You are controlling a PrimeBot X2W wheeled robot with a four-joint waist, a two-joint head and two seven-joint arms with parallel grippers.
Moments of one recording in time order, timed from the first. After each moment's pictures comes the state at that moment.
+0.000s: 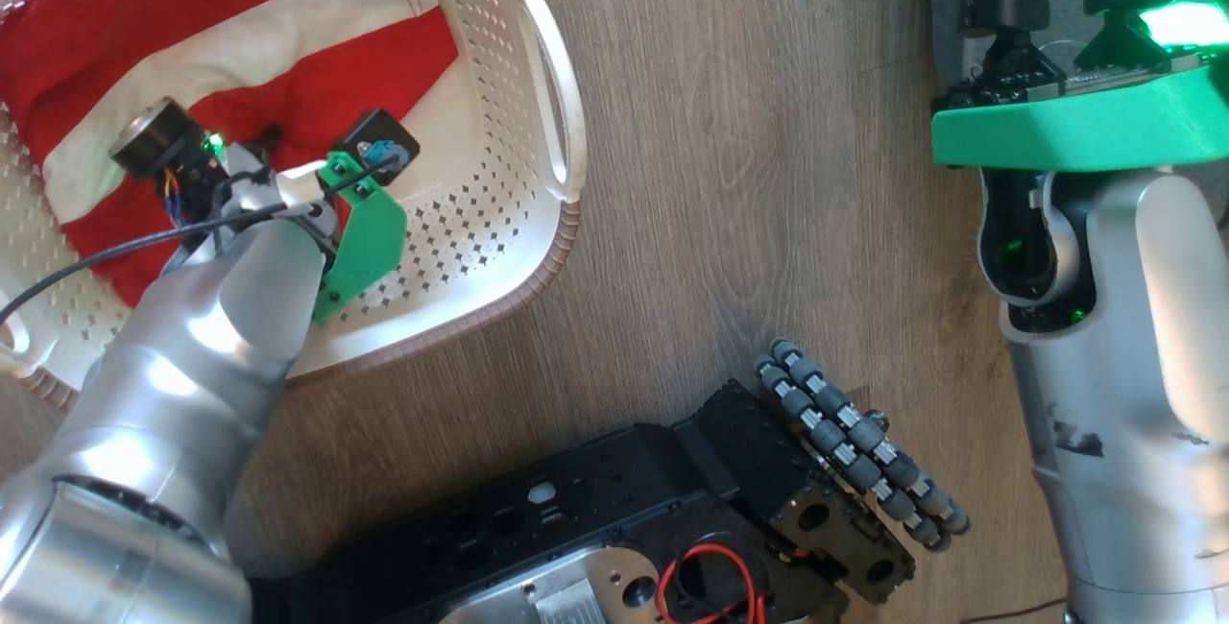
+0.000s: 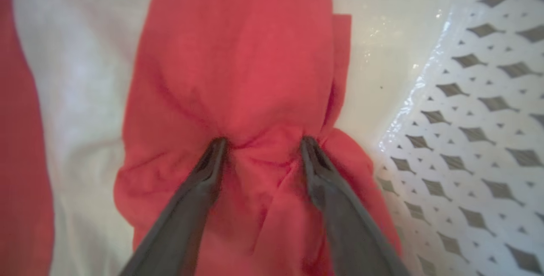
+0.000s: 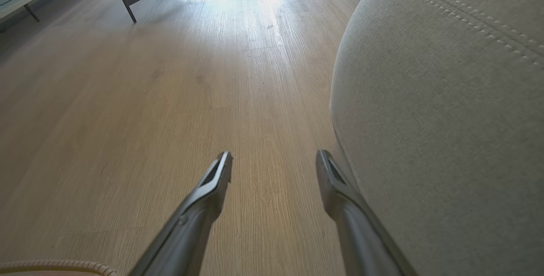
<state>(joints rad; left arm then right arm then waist) -1.01 0.14 -0.77 1.27 0.15 -0.01 0.13 -0.63 -0.06 0.16 -0.03 0.41 0.12 -0.26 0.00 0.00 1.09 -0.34</state>
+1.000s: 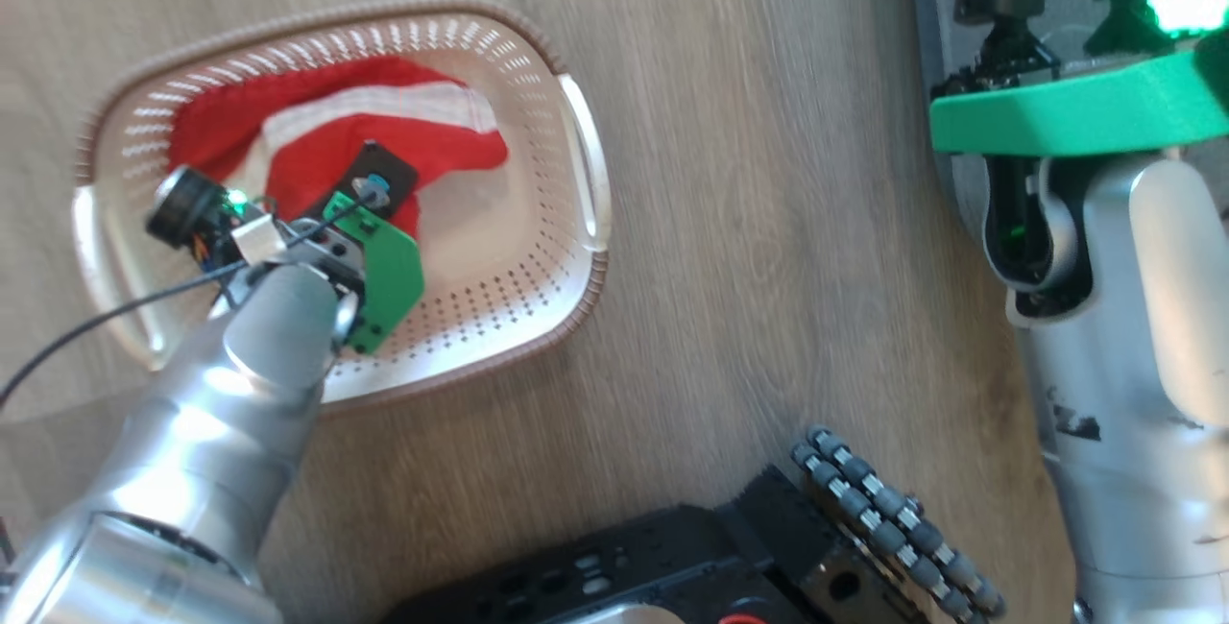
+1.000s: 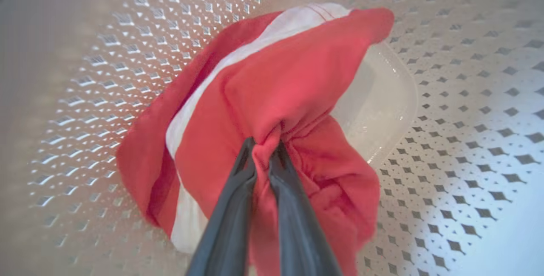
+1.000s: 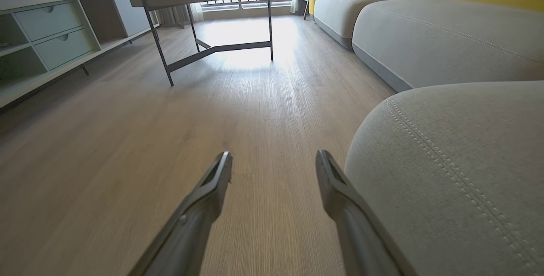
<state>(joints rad) -0.93 0.09 -0.70 1.30 -0.04 -0.02 -0.11 -0.66 -0.07 0.16 0.02 0.34 0.12 -0.26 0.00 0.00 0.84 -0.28</state>
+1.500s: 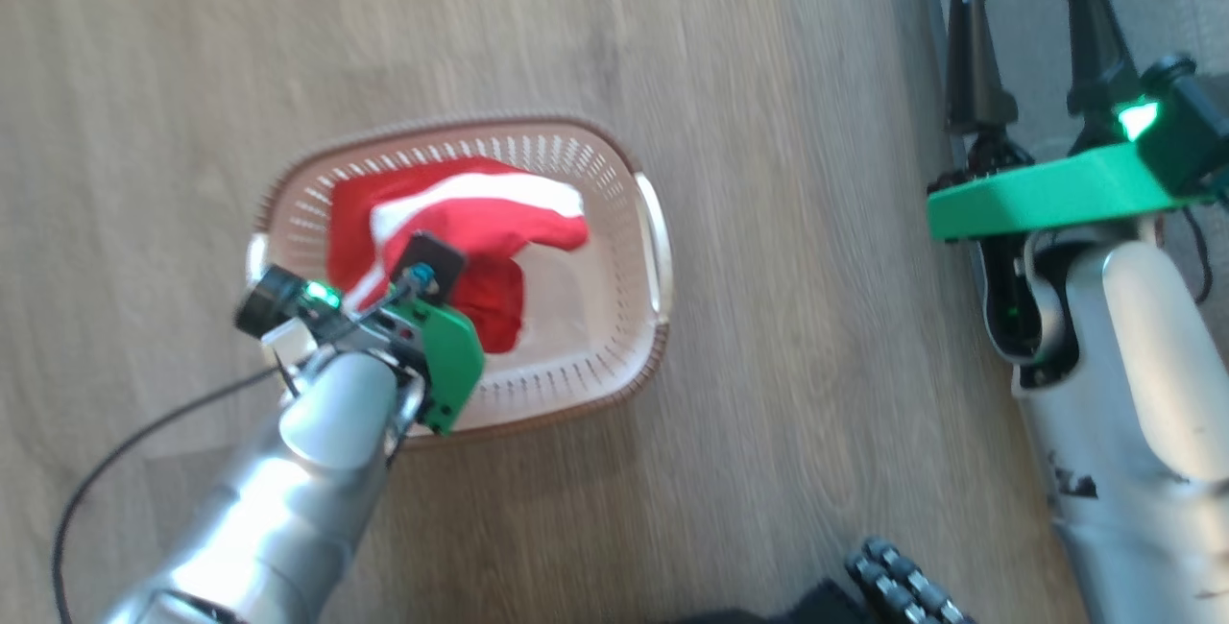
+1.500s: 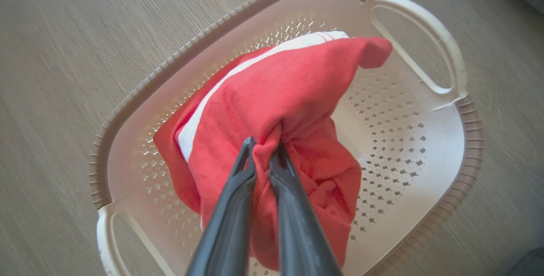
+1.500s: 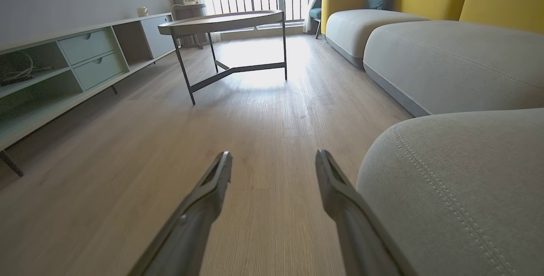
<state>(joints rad) -0.78 0.04 -0.70 1.22 -0.17 -0.04 -0.21 -0.54 -0.11 0.16 0.08 0.33 0.12 -0.26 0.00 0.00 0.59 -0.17</state>
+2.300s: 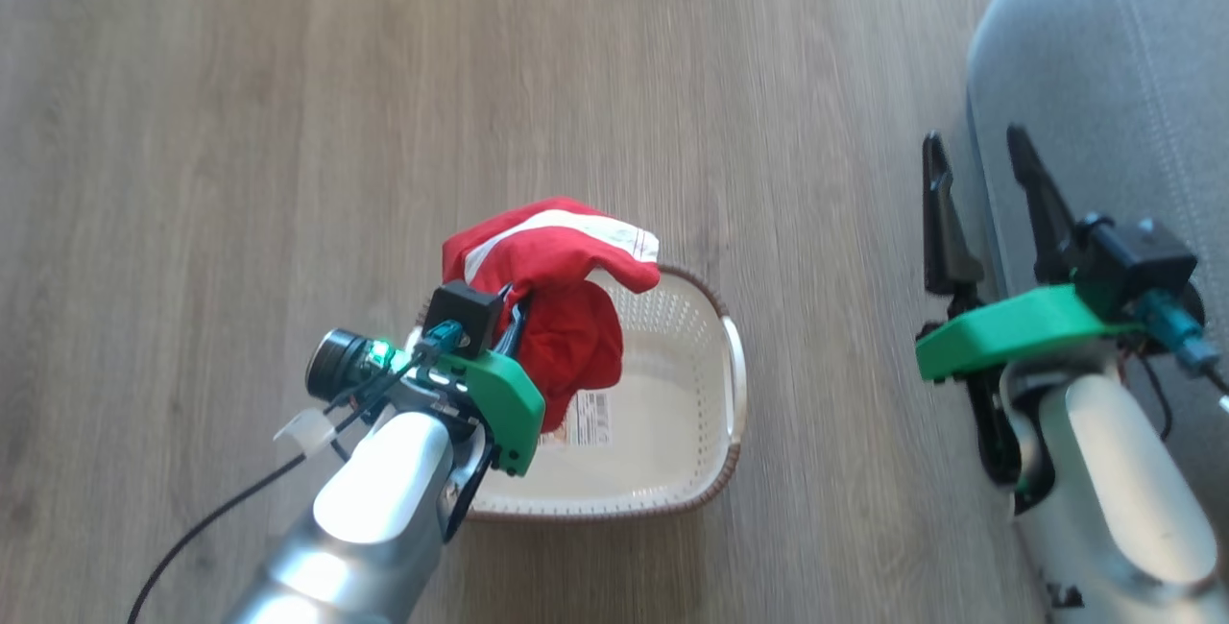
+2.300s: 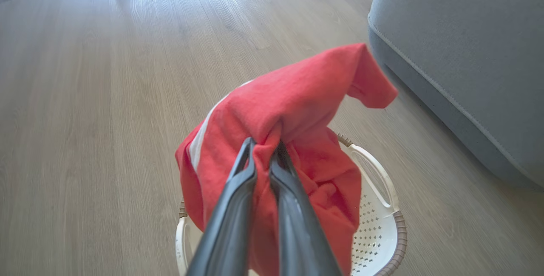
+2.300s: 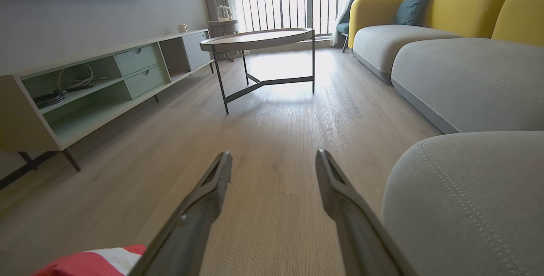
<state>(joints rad) -0.57 0.04 -0.70 0.89 -0.36 0.01 -0.25 -0.33 -0.13 0.15 0.17 0.31 0.12 -0.26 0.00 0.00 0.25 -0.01</state>
